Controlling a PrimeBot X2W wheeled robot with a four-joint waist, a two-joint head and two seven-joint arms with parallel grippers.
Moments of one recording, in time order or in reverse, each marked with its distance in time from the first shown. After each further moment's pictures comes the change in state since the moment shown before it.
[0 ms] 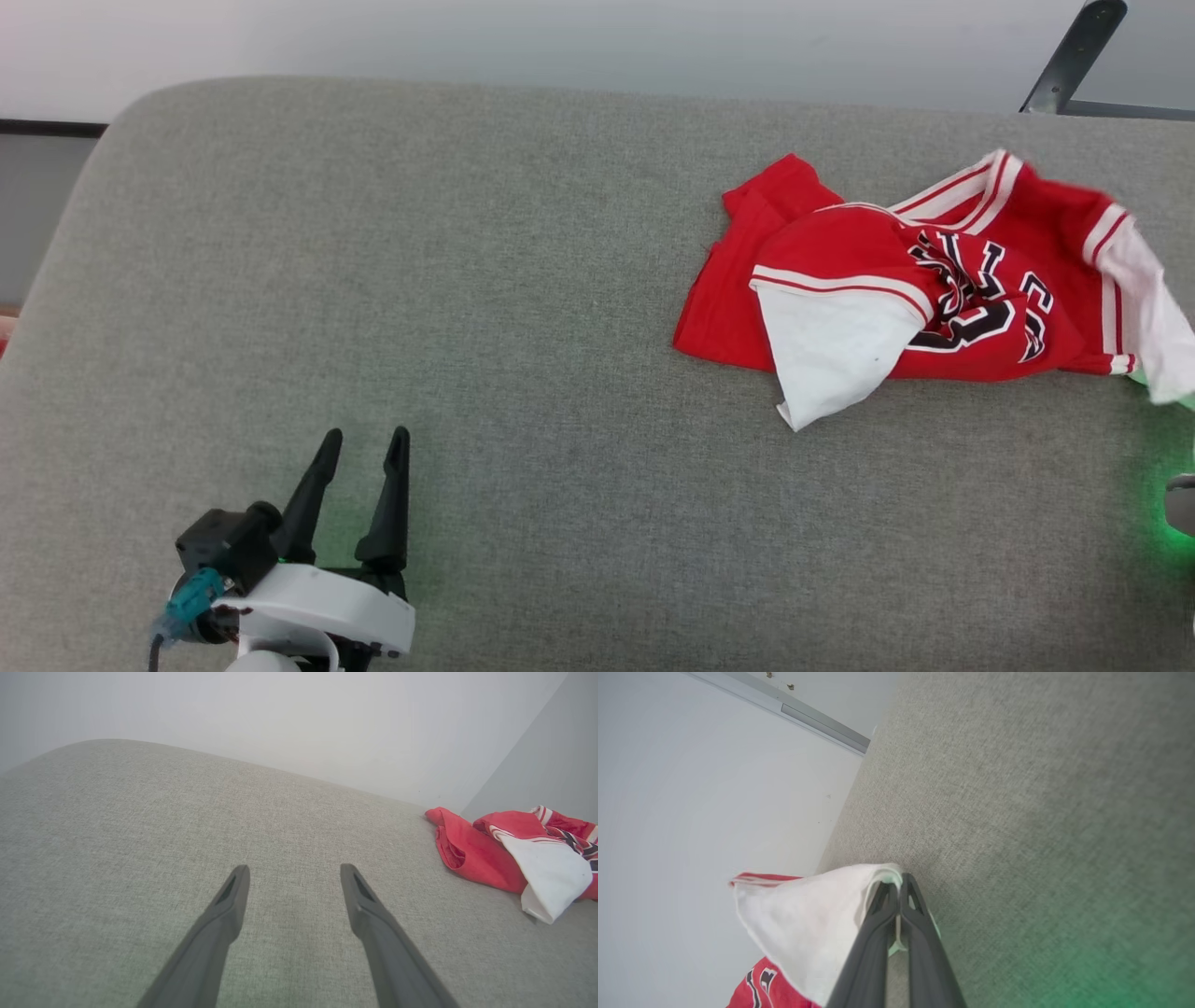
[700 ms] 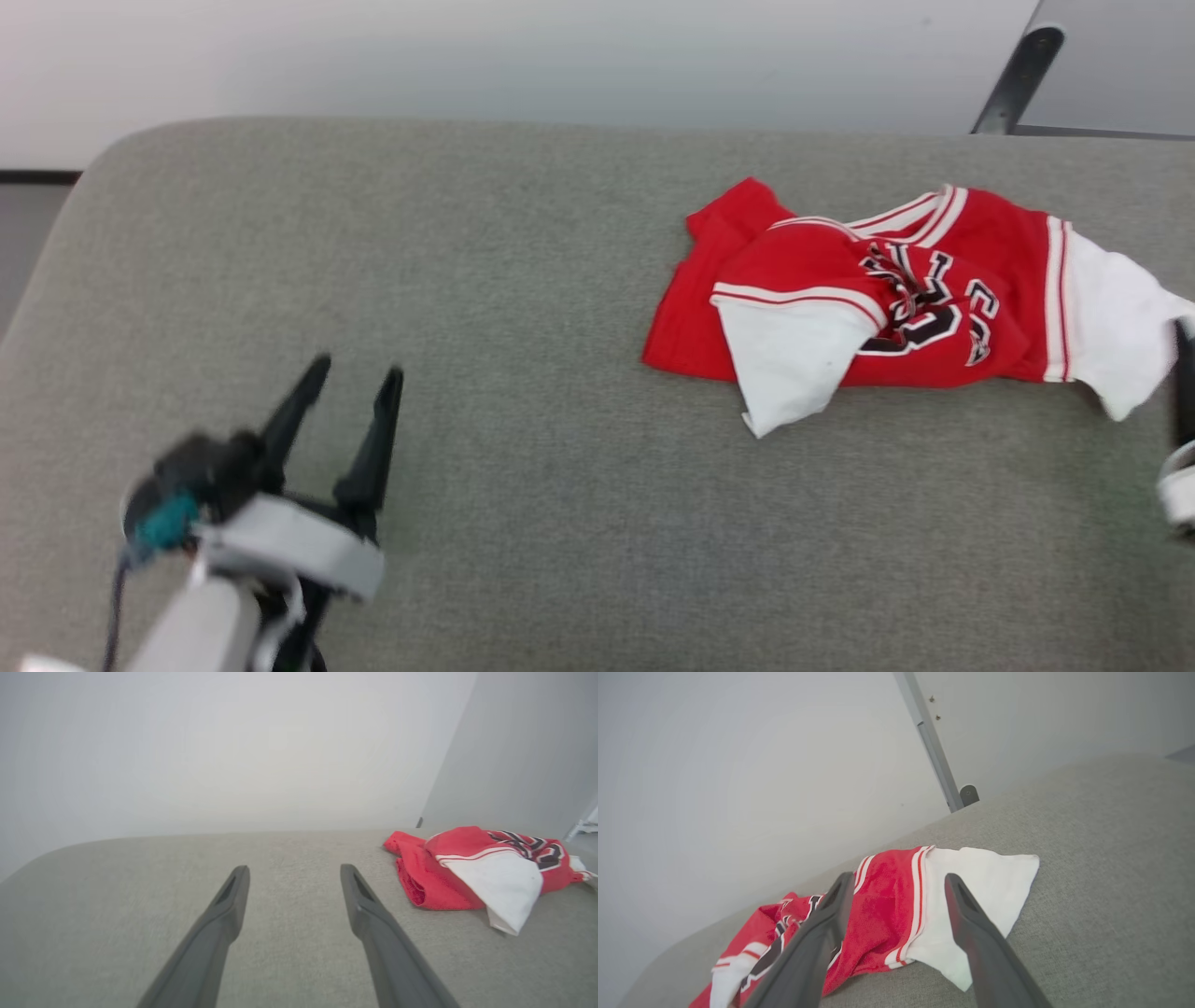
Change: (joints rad) left arm -0.096 0.157 -0.105 -0.056 -0.012 0.000 0.027; right arm 0.267 -0.080 0.193 -0.506 -0.293 0.000 -0.103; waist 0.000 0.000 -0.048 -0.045
